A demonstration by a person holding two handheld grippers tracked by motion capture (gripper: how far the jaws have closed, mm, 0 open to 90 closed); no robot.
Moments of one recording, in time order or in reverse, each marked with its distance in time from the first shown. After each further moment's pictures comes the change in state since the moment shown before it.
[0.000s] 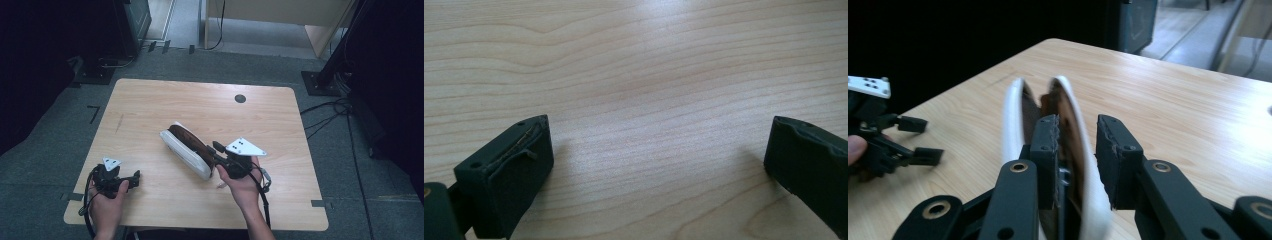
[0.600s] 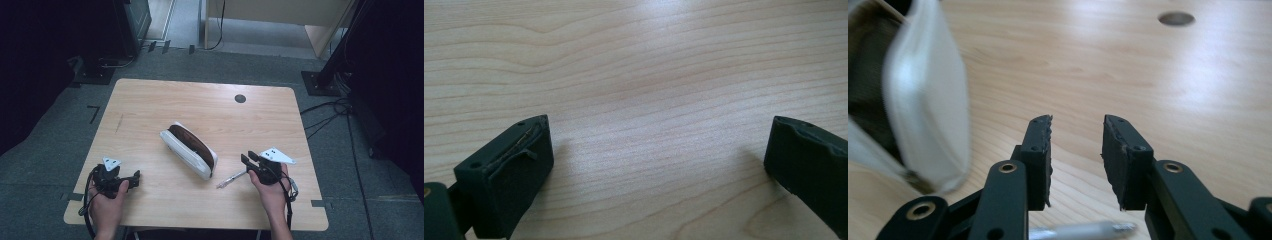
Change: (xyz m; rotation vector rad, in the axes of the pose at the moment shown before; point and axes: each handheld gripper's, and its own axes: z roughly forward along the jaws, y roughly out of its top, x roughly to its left) left arm 0.000 0.000 0.000 0.000 0.000 0.001; right arm -0.082 -0.068 -0.026 0.111 -0.190 0.111
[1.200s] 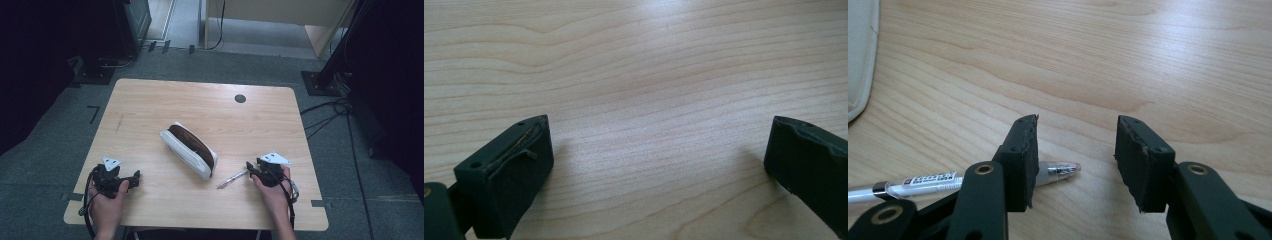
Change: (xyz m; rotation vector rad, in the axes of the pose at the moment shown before) left arm 0.000 0.000 0.000 0.000 0.000 0.000; right arm -0.026 -0.031 0.018 0.148 -0.091 -0.026
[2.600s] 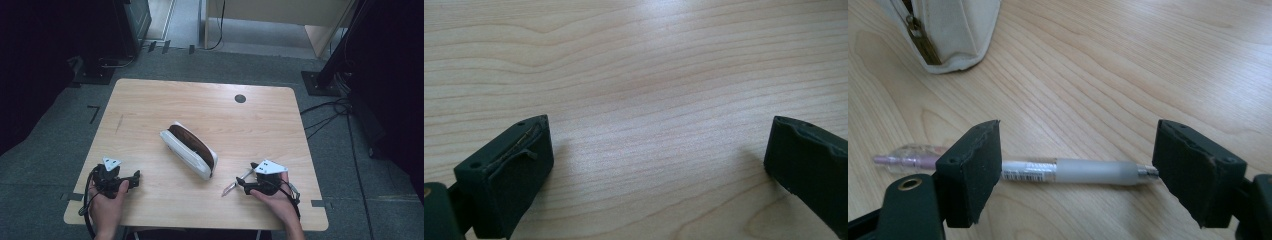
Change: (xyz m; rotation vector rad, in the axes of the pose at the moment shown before) left arm 0.000 0.000 0.000 0.000 0.000 0.000; right arm 0.012 -0.011 -0.006 -0.024 0.260 -0.246
